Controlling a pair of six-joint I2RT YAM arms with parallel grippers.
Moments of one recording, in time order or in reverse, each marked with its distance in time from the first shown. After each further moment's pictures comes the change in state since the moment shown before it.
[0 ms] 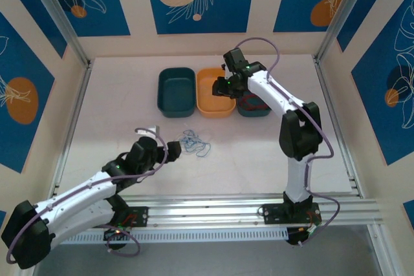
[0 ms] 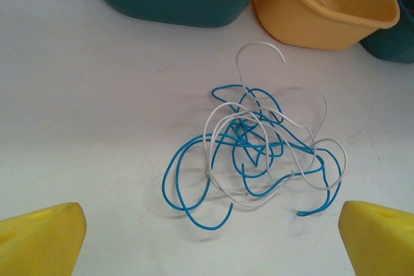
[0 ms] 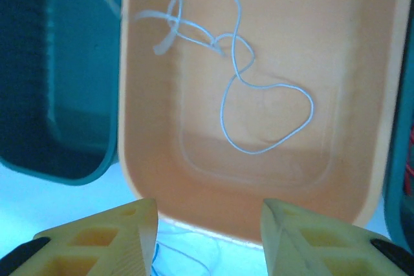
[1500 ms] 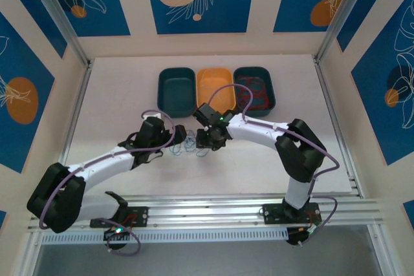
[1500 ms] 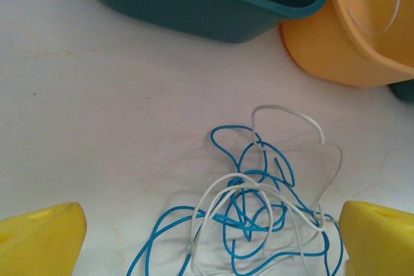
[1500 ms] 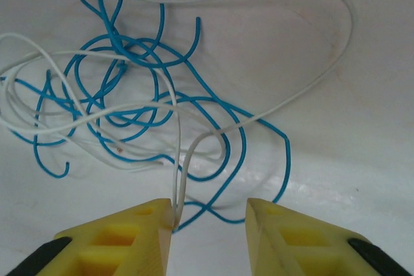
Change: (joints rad) left arm 0.172 0.396 0.151 0.173 0.195 -0.092; right arm 0.395 -0.154 -0.518 0.193 0.088 0.325
